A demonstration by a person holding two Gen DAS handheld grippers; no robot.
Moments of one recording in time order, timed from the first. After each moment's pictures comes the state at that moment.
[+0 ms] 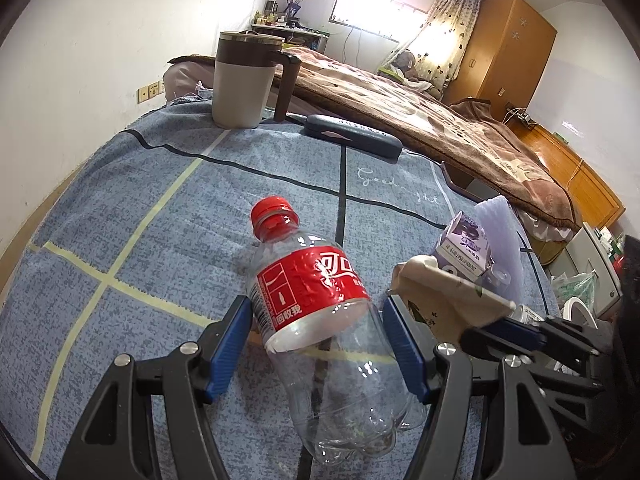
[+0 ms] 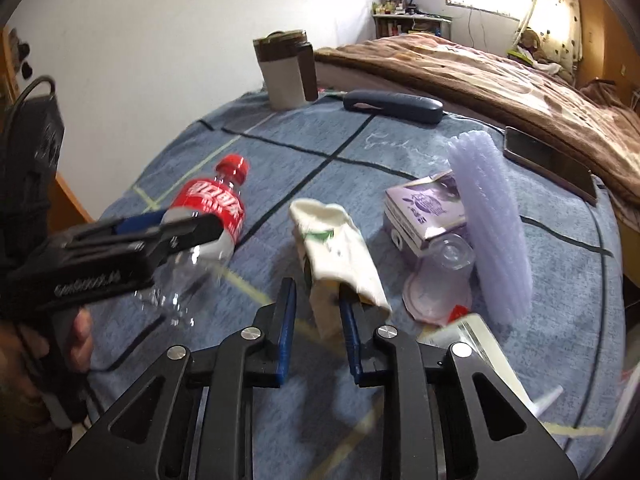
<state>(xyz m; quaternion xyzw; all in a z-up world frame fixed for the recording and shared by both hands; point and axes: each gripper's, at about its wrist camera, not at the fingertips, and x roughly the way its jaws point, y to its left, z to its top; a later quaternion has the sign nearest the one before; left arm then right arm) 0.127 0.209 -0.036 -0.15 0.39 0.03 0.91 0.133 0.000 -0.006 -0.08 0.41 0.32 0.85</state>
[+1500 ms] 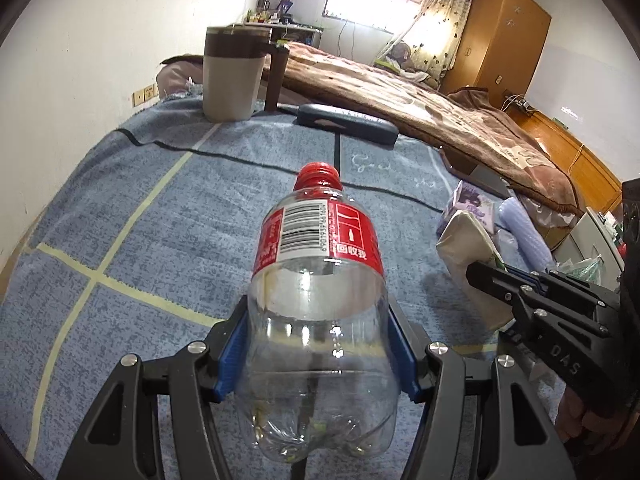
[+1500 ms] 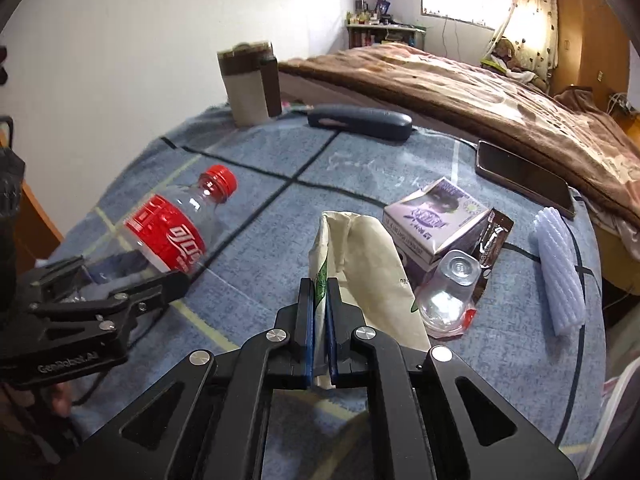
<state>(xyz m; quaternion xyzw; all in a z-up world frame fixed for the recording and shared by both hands) 0.127 0.195 -0.042 -0.13 0.39 0.03 0.91 0.159 -0.002 -0.006 -0.07 0.39 0.28 0.87</state>
